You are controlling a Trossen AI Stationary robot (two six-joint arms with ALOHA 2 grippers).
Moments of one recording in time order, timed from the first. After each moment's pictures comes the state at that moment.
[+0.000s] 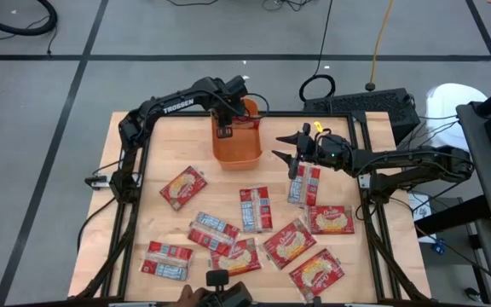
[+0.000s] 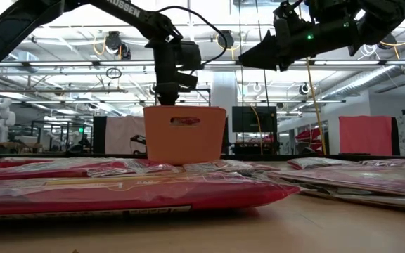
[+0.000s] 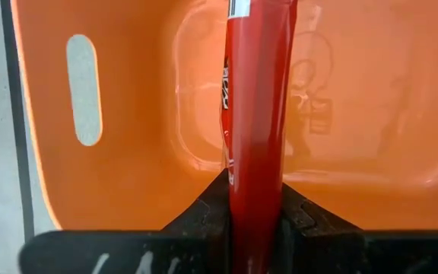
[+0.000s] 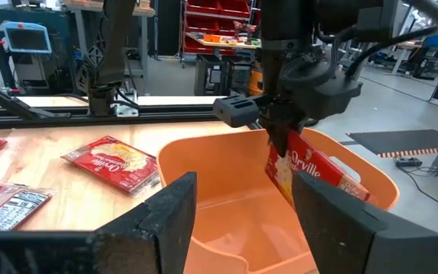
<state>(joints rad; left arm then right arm) 0.59 2.07 1.88 -1.13 -0.08 0.50 -0.23 1.16 0.51 0.53 0.10 -0.09</state>
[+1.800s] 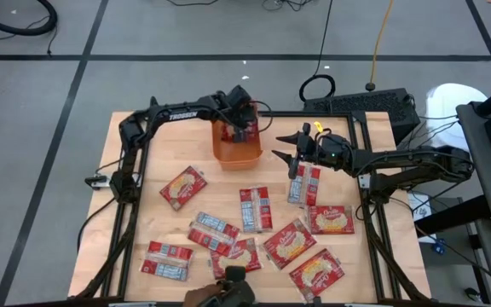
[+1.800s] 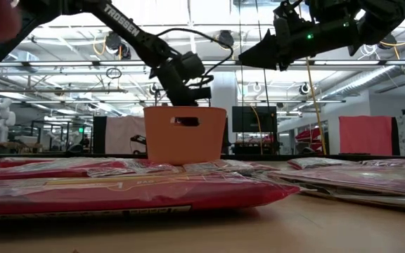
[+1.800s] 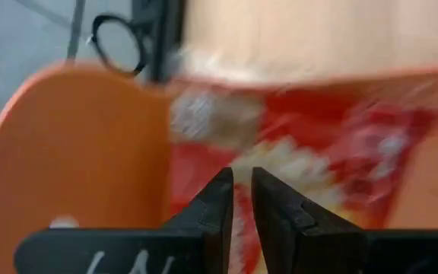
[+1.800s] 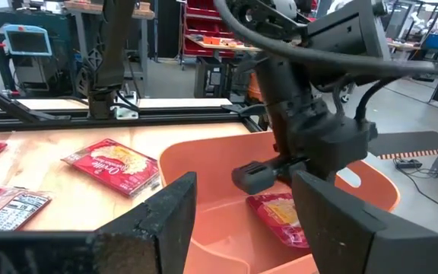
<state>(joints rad) 0.58 2.07 1.58 -0.46 0.03 0.58 -0.23 1.16 0.51 0.54 0.10 -0.09</state>
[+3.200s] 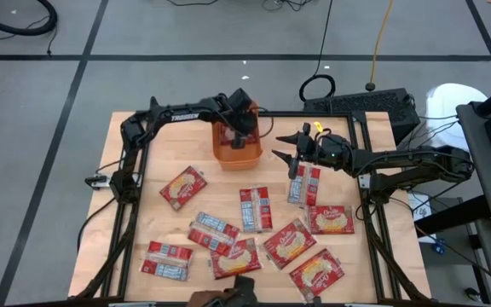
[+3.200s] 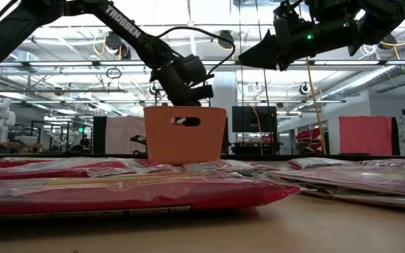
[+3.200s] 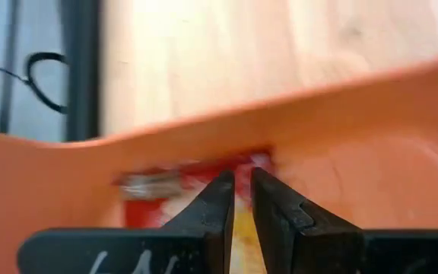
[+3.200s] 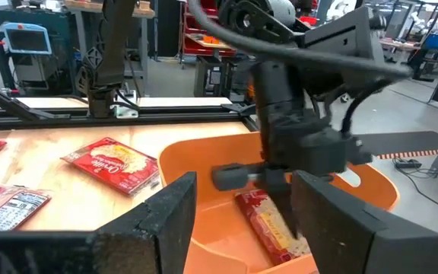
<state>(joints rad) 0.57 2.08 1.58 -0.49 0.24 0.68 -0.23 1.16 0.51 0.53 0.10 -0.09</state>
